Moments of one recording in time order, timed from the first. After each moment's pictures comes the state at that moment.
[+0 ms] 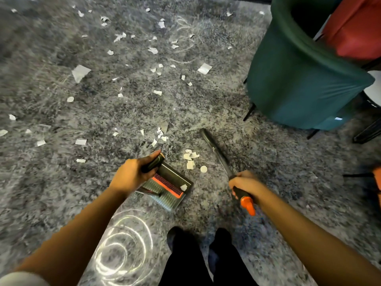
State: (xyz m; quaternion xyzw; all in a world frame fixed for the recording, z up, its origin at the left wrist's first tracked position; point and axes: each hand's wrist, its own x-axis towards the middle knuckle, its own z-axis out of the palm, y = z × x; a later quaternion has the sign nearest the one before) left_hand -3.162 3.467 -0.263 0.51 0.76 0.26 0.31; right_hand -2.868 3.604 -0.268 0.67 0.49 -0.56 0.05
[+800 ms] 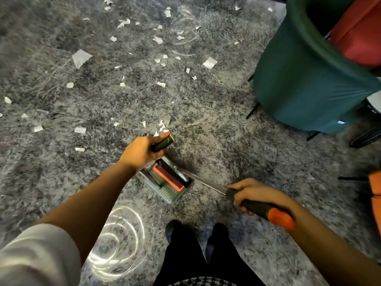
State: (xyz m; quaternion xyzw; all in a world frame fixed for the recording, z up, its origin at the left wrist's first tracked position) left_hand -3.191 3.490 -0.258 0.48 0.74 0.27 0.38; right_hand -2.891 3.571 -0.204 0.53 0.52 -0.63 0.22
